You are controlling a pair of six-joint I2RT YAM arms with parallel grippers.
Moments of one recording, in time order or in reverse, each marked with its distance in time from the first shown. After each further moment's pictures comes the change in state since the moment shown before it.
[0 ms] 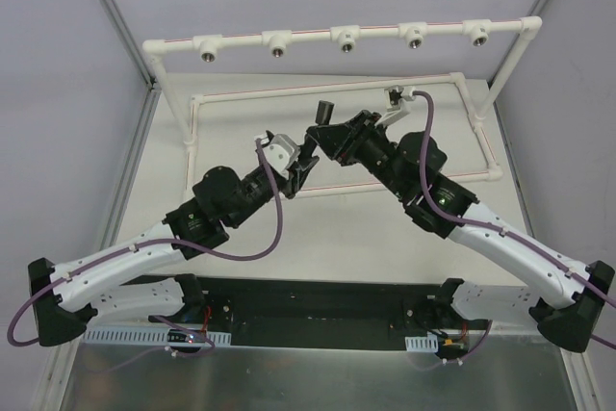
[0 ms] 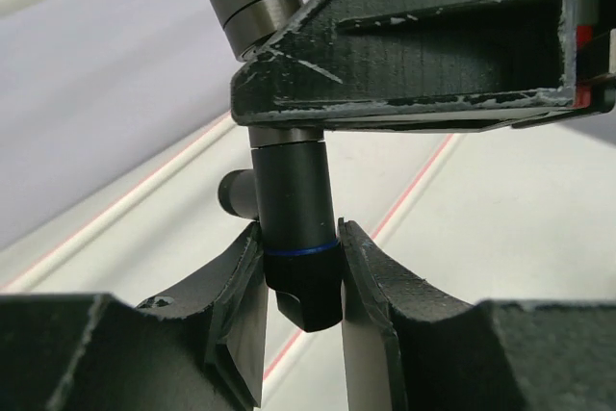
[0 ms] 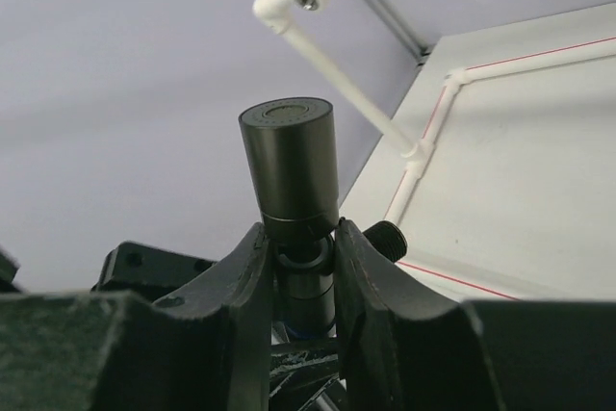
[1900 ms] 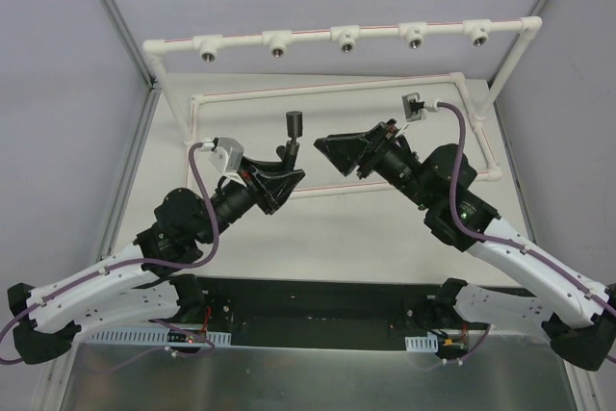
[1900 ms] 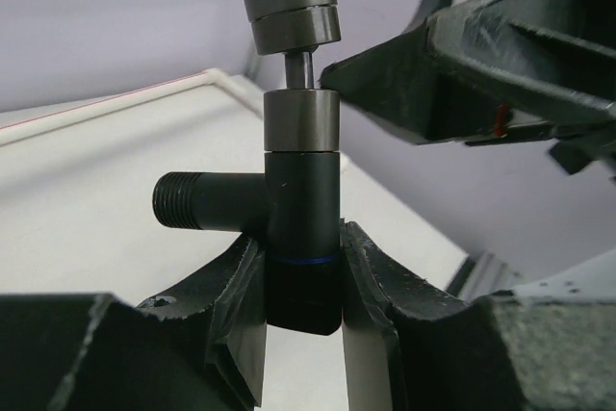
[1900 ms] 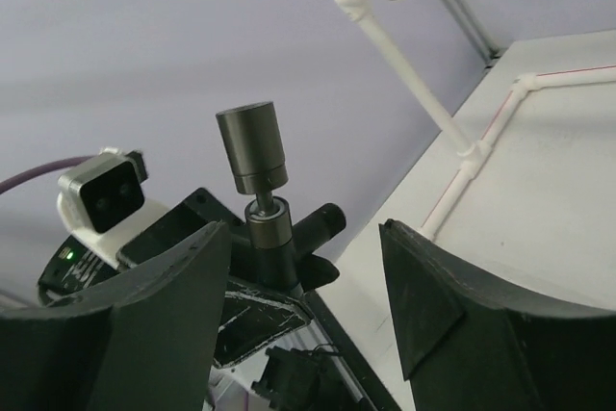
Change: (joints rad) left arm -0.007 -0.216 -0.107 -0.027 -0.036 -0.362; right arm -0.017 -0.120 -0.076 0.041 -0.099 0.000
